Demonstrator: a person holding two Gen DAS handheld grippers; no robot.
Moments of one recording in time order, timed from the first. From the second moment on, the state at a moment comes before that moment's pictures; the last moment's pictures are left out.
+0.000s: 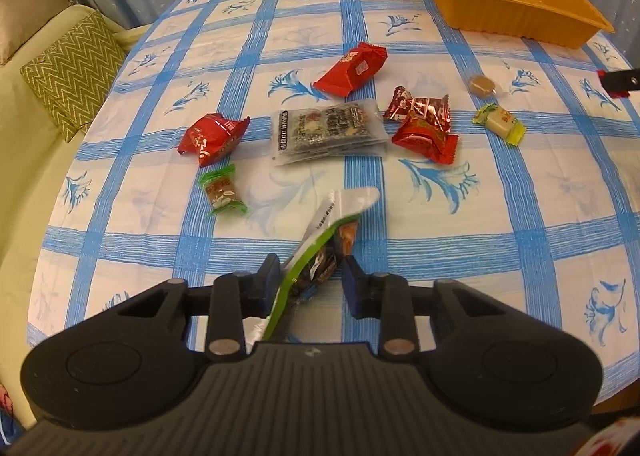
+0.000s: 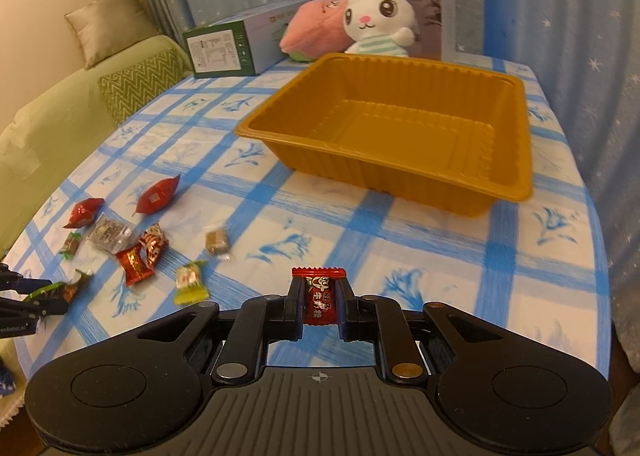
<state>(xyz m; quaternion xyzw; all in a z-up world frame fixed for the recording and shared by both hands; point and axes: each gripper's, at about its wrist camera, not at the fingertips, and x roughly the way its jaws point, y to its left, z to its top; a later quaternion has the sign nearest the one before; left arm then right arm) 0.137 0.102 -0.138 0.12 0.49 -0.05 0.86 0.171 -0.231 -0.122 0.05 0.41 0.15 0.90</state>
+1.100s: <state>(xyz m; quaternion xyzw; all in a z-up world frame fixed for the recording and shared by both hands) 0.177 0.027 -0.061 0.02 0.43 -0.10 0.90 0.163 -0.286 -0.103 0.09 0.39 0.13 0.91</state>
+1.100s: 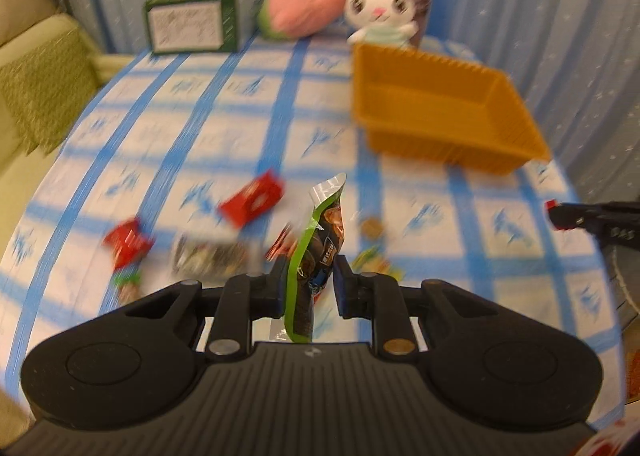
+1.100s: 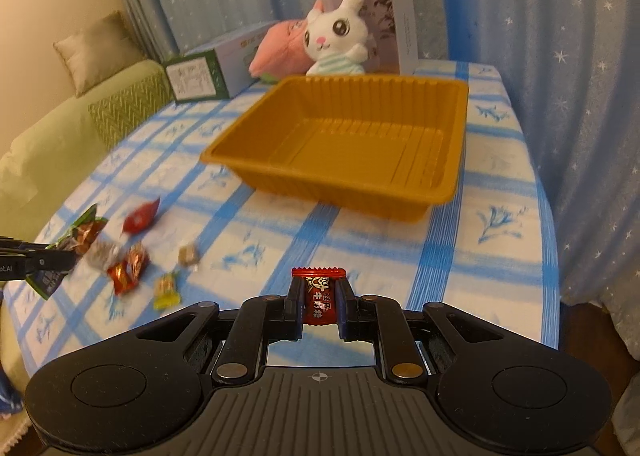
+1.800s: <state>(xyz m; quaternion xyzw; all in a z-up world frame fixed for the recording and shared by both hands) 0.355 -0.103 -0.048 -0.01 0.42 -0.19 0.89 0.290 -0.302 -0.085 0.14 0.36 0.08 0.92</state>
